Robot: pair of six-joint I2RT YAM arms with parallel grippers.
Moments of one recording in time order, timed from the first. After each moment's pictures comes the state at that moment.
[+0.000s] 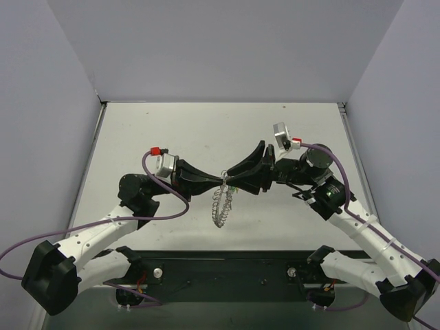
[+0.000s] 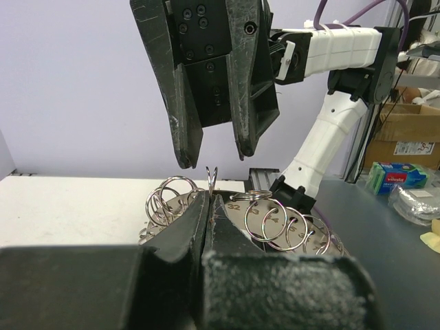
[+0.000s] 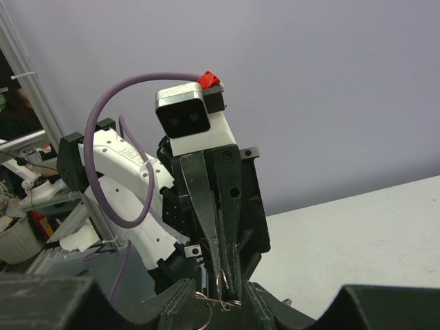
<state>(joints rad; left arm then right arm) -0.64 1.05 0.59 1.06 0.84 -0.52 0.64 0.96 0.92 0.18 -0.82 0.34</state>
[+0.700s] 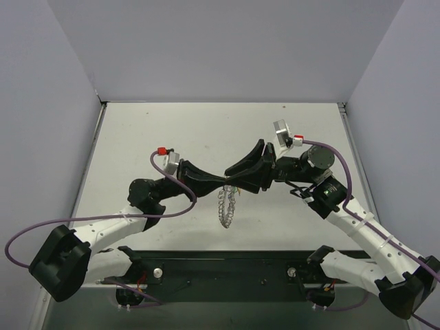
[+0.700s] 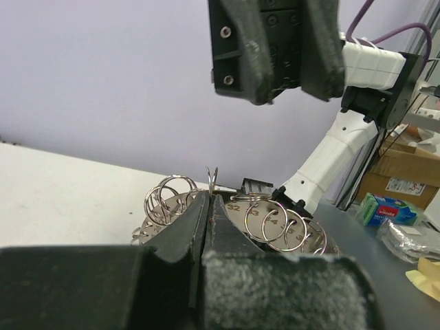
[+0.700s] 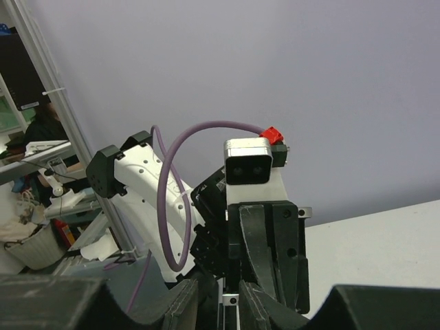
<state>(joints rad) -0.67 1.16 0.50 1.25 0.71 -0.64 0.65 0.99 0.92 0.30 -0.86 0.44</state>
